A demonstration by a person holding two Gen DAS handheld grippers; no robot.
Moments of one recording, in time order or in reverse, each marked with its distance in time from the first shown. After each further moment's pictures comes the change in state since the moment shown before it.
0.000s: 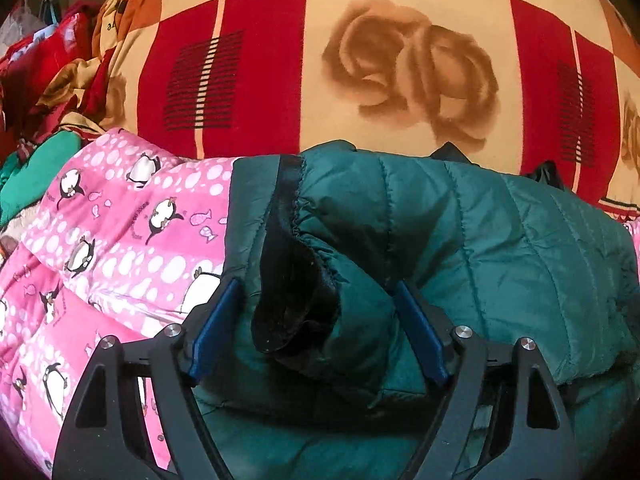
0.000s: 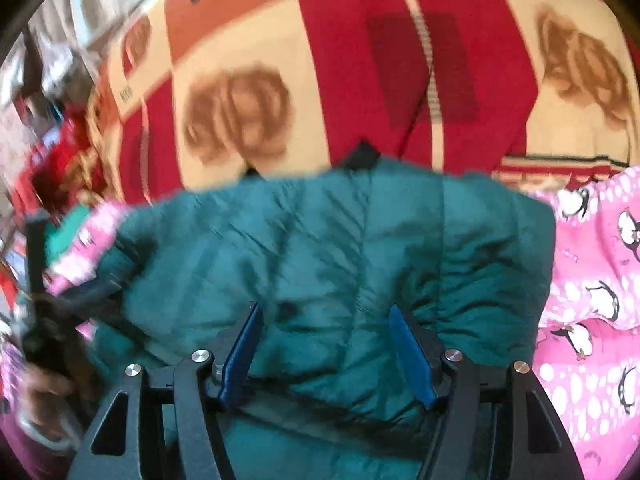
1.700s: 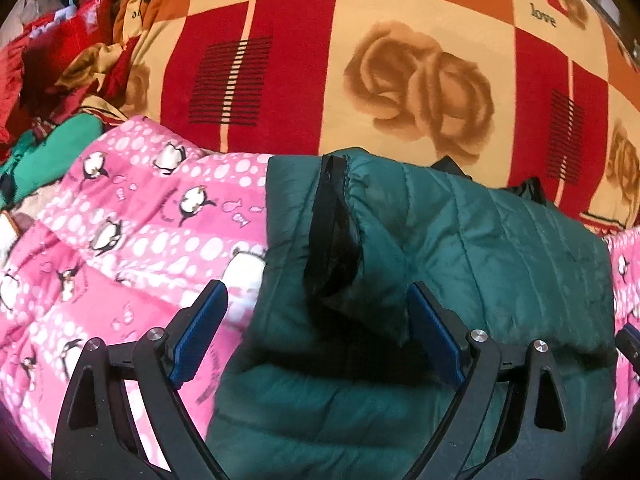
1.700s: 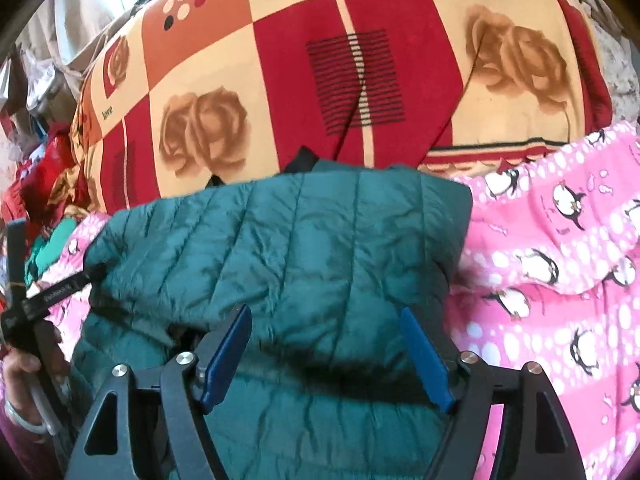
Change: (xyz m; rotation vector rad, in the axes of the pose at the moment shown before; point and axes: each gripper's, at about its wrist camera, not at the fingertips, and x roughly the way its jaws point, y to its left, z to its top) left arm -0.045 0.024 -0.006 -0.048 0.012 -0.035; right arm -0.054 -0.031 -0.019 0.042 0.005 -0.113
